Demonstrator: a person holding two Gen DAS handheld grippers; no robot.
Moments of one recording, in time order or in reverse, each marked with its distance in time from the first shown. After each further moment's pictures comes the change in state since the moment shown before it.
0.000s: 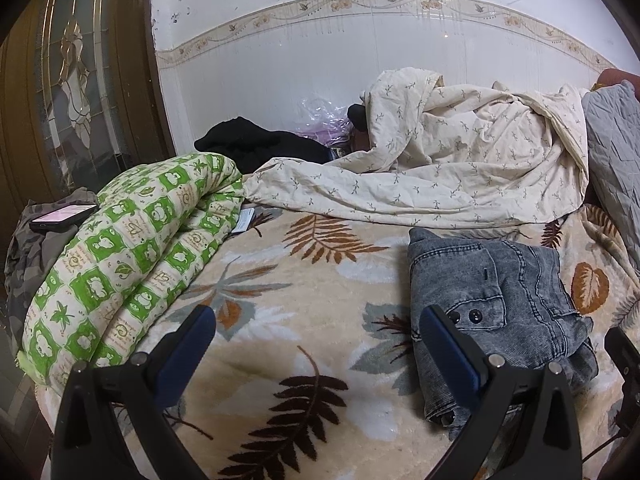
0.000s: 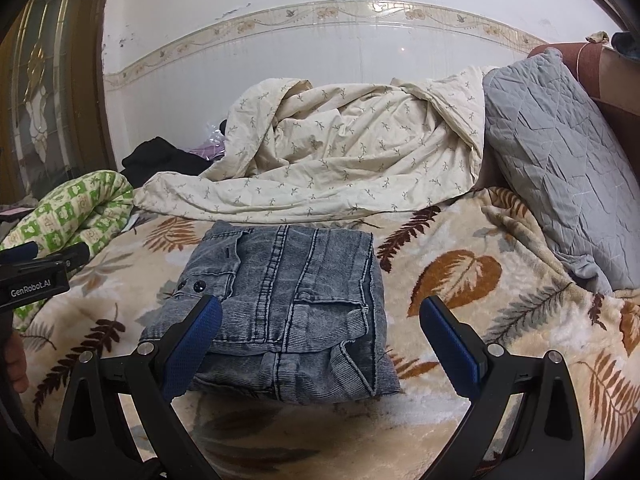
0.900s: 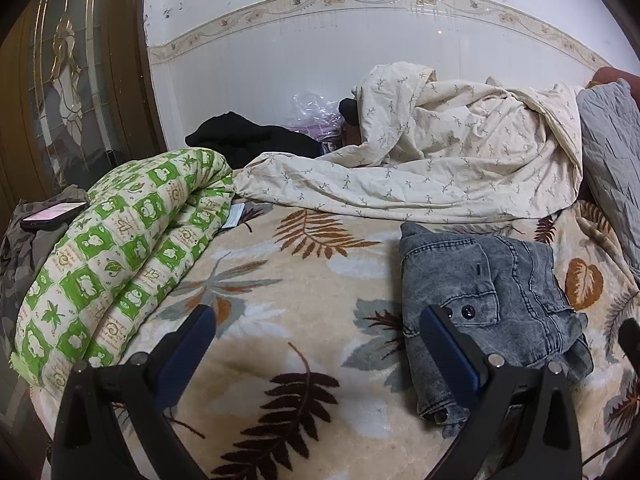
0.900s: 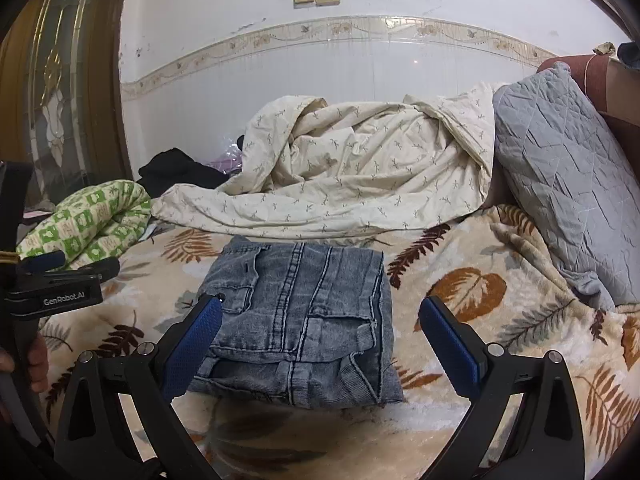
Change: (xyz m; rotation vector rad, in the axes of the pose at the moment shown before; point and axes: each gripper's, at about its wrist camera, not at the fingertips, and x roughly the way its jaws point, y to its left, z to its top) left arm 0.001 -0.004 -0.002 0.008 0.018 -0.029; right arm -0.017 0.005 0.007 -0.017 -0.044 0.046
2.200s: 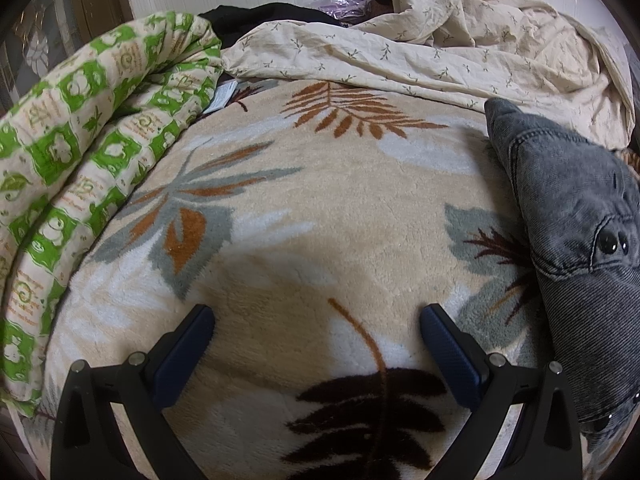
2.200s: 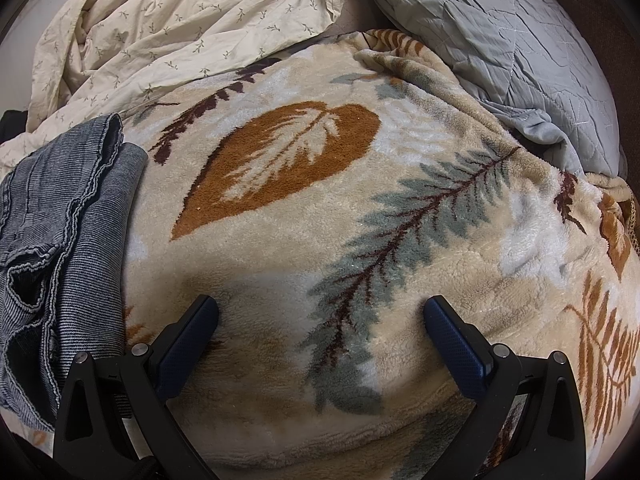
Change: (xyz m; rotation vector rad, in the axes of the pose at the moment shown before) left arm 0.138 0.034 -0.045 0.014 0.317 0.001; right arm 0.122 -0.156 -0.065 0.239 0.468 -0.387
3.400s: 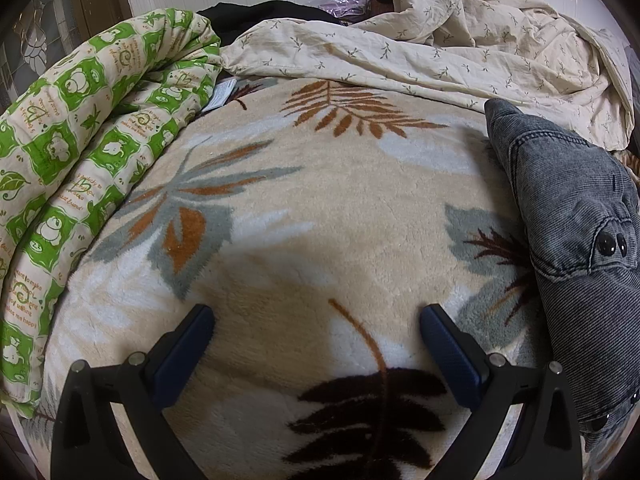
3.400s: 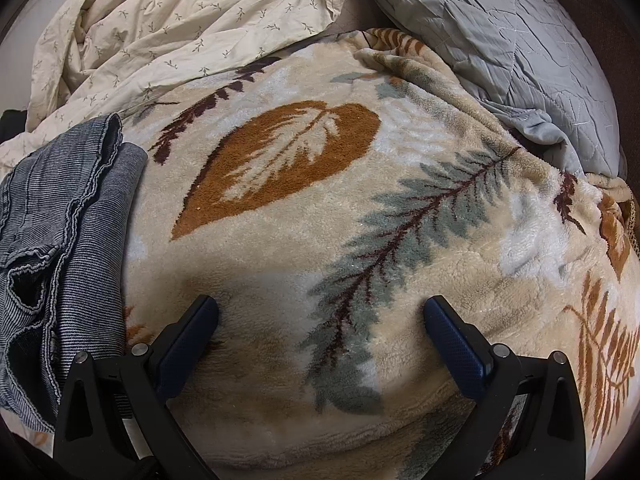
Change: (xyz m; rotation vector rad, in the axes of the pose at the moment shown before) left arm 0.002 0.004 0.001 -0.009 0.007 -0.017; right arm 0.000 0.000 0.001 0.000 0.005 0.002
